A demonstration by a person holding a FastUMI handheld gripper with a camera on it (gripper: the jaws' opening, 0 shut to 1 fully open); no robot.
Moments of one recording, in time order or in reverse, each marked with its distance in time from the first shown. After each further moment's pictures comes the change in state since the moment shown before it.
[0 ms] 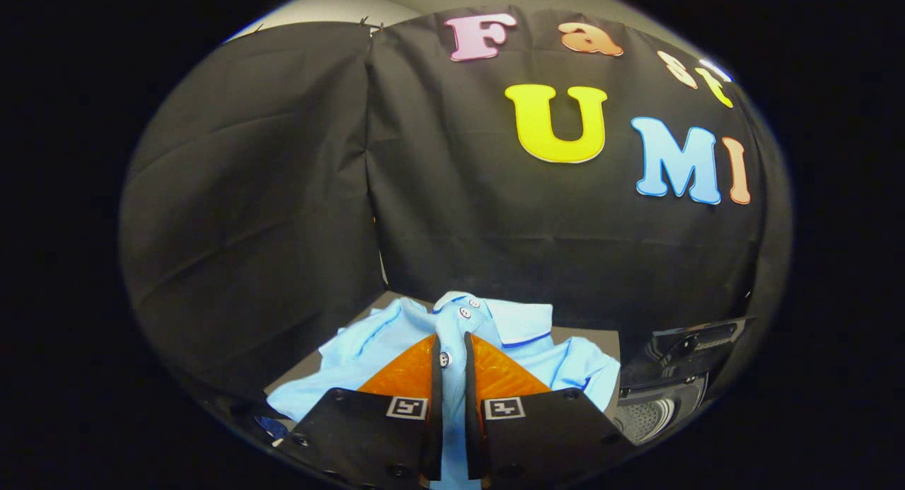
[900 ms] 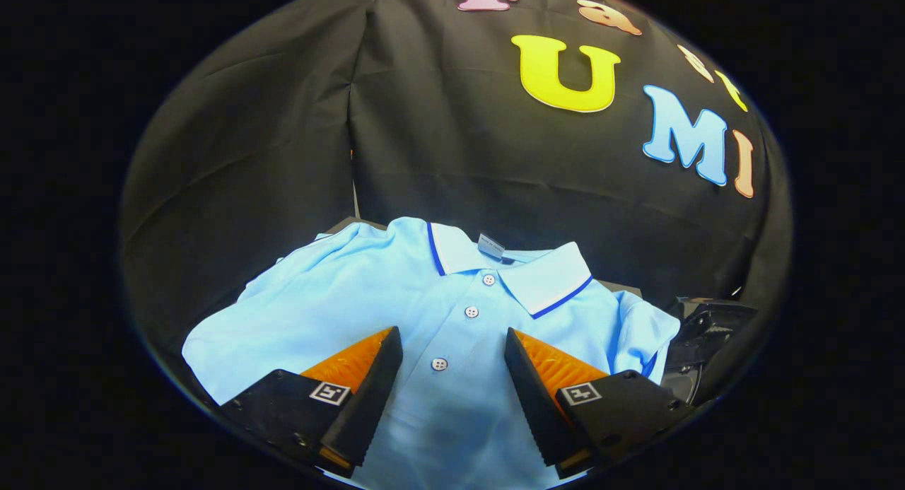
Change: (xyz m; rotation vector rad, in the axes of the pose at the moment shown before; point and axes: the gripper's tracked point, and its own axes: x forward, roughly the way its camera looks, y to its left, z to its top) arm 0.067 -0.025 -0.114 -0.097 0.251 -0.066
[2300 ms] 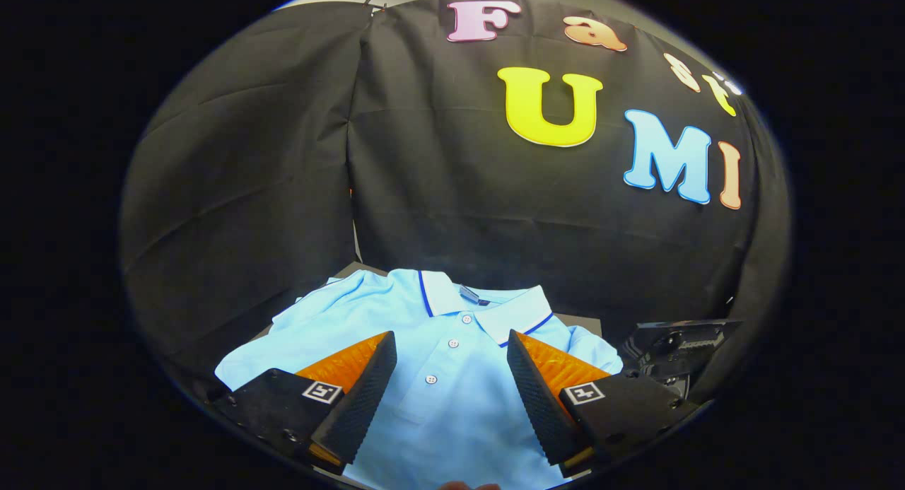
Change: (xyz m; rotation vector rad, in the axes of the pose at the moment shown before) arm -0.040 -0.017 0.038 0.022 -0.121 -0.028
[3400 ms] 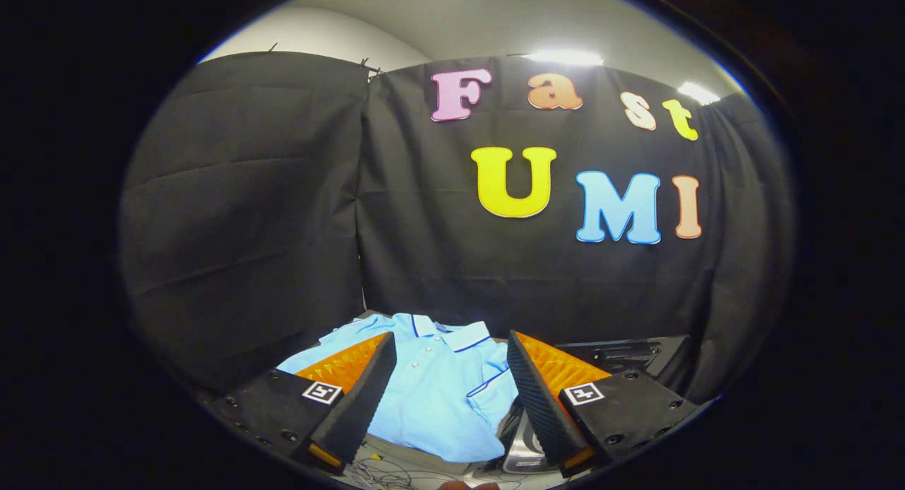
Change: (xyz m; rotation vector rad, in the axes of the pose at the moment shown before) arm -0.182 -0.043 0.030 0.045 -0.267 -0.012
